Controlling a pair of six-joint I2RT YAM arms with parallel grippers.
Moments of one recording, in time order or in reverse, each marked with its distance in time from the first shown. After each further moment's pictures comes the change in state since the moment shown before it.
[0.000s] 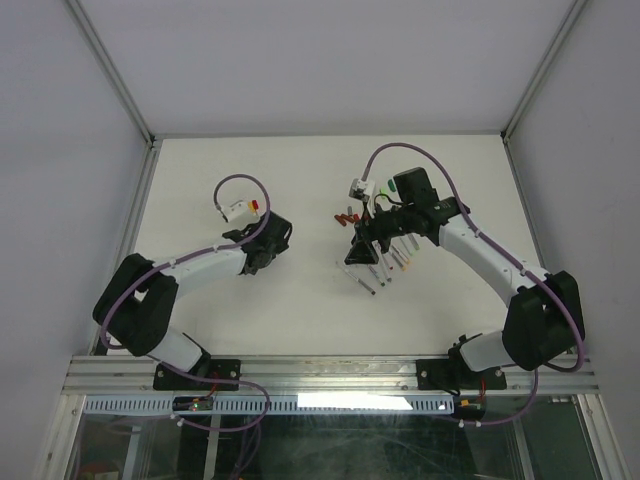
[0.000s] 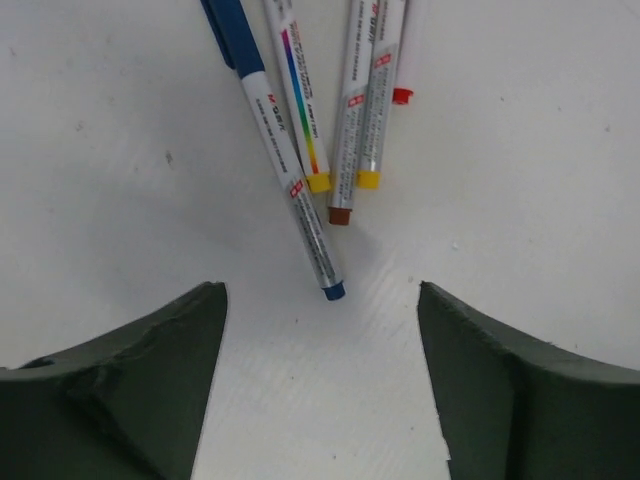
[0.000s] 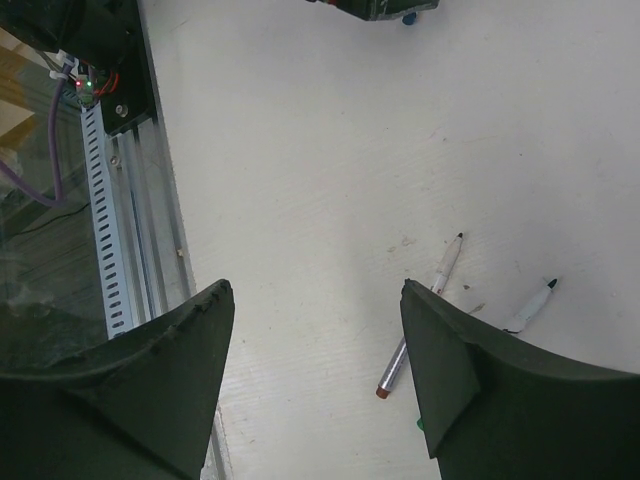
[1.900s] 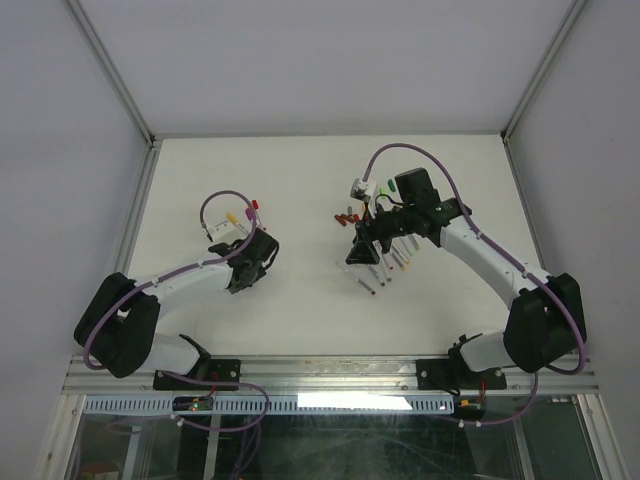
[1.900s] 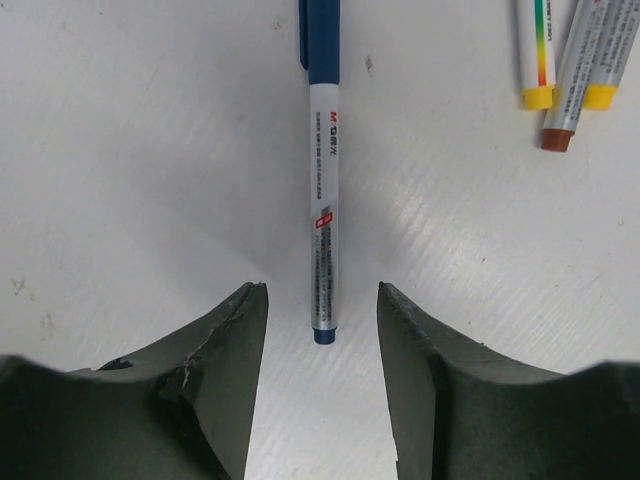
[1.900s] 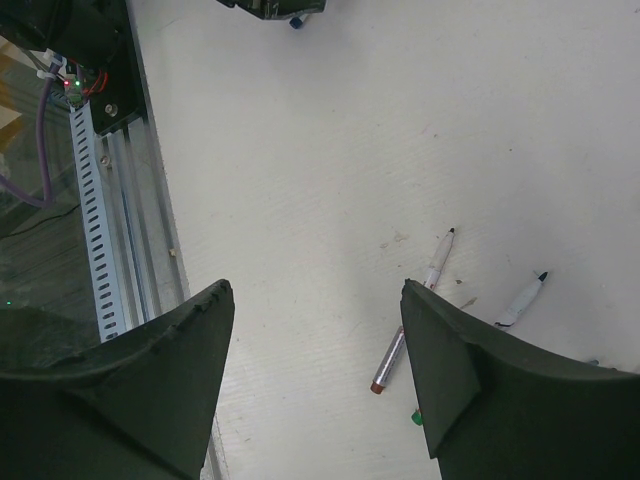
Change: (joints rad) left arm 0.003 -0.101 -0.106 -0.231 -0.004 -0.035; right arm -0.003 -0.013 -0.010 0.004 0.021 -0.002
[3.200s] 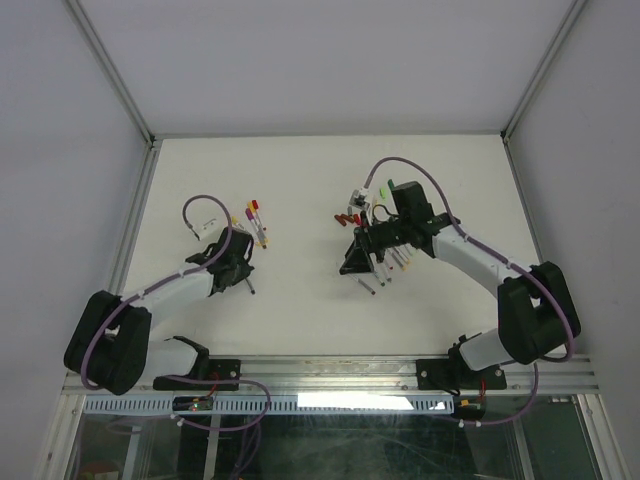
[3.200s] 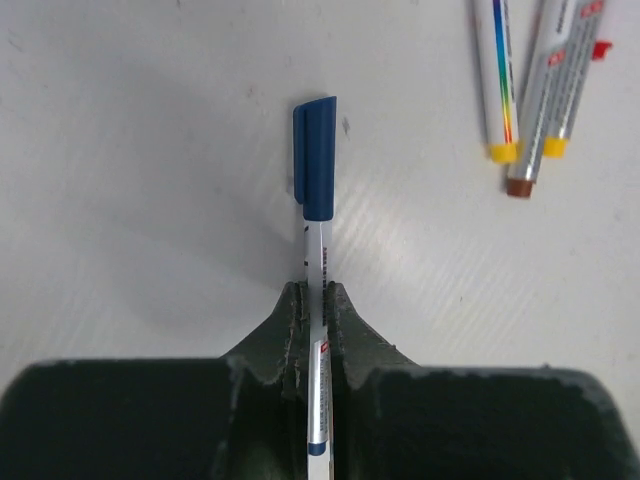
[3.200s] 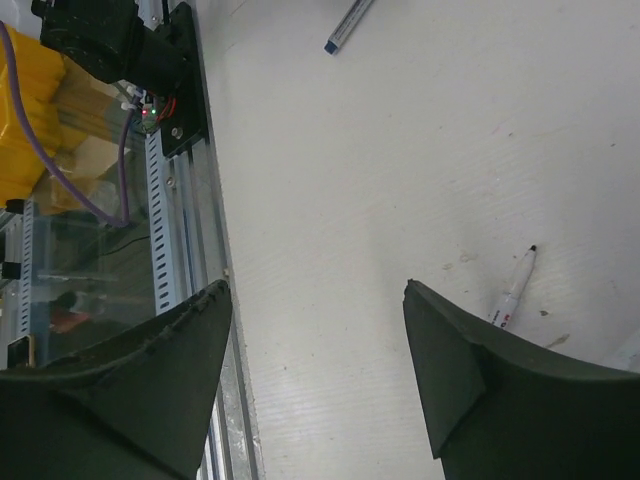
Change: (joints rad) left arm 0.195 -0.050 -0.106 0.272 0.167 0.210; right arm 0.001 0.042 -0.118 0.185 -0.135 0.148
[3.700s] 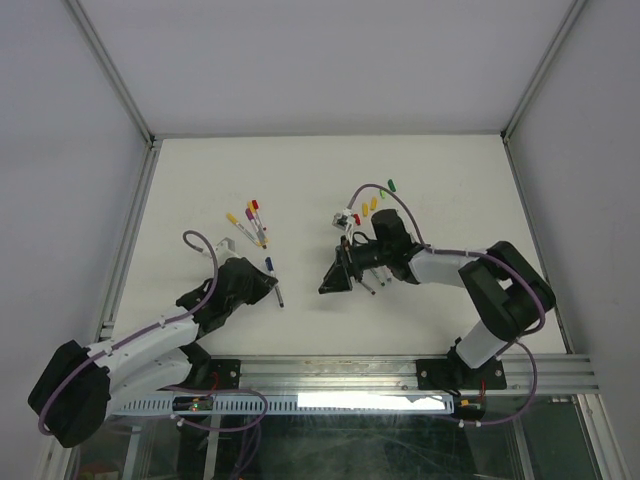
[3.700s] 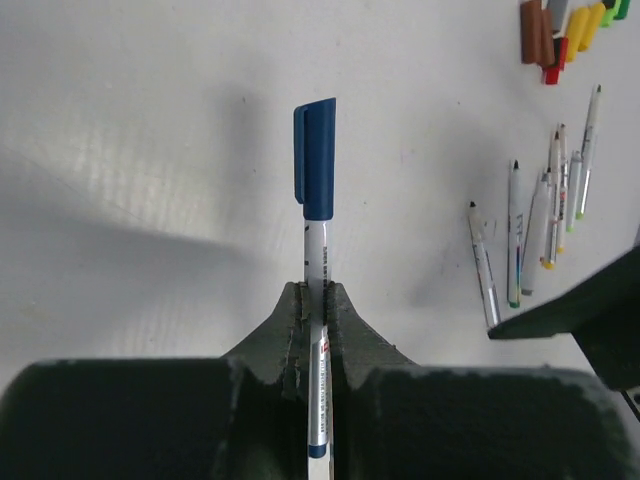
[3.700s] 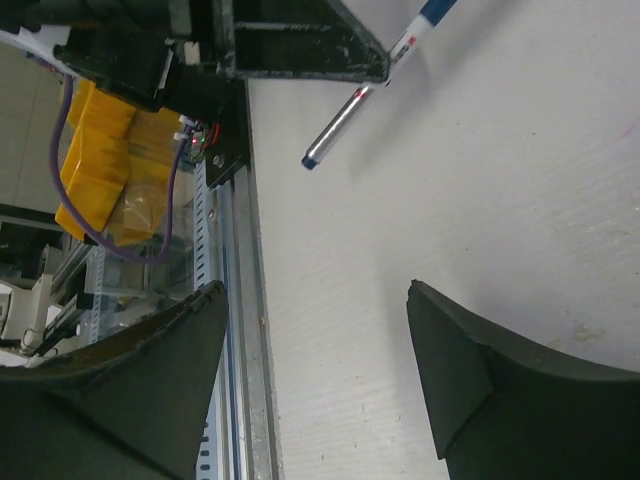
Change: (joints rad) left arm -0.222 -0.413 -0.275 0.215 0.178 -0.193; right arm 0.146 0.151 -0.291 0.739 -0.034 0.491
